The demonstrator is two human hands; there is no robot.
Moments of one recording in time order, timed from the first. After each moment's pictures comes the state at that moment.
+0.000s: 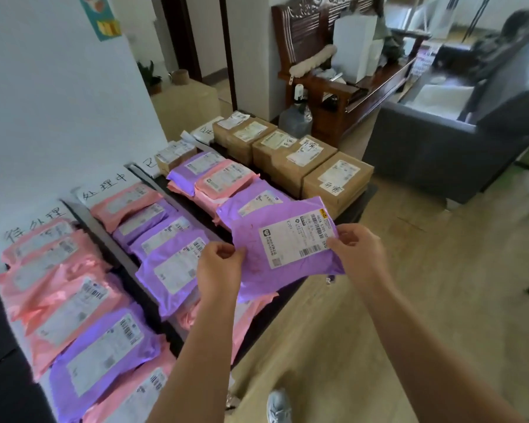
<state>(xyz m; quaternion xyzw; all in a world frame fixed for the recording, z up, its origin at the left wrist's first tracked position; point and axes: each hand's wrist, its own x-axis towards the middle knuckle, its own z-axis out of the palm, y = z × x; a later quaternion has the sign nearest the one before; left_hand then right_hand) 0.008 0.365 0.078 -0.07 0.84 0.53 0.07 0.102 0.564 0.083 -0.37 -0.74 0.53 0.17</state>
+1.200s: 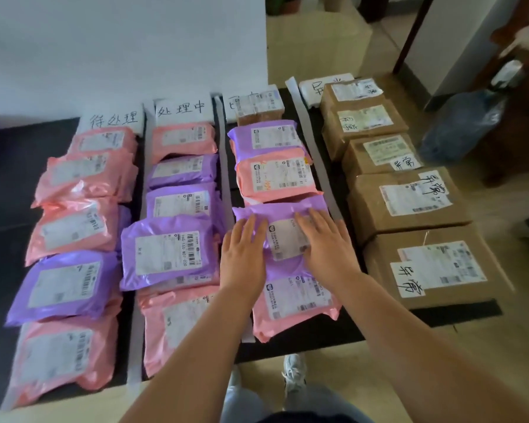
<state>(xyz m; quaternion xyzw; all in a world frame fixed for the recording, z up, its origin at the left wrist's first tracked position) -0.118 0.486 -0.033 -0.05 0.99 0.12 0.00 -0.171 0.659 -0.030 0.17 -0.97 0.13 -0.11</state>
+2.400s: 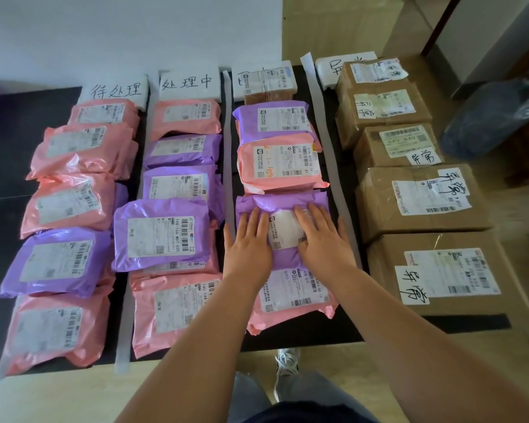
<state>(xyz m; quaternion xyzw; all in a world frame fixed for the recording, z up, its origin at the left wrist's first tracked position) -0.132 0.504 -0.064 -0.11 0.98 0.11 0.11 -0.185 0.662 -0.066 0.19 -0.96 0.14 -0.16</state>
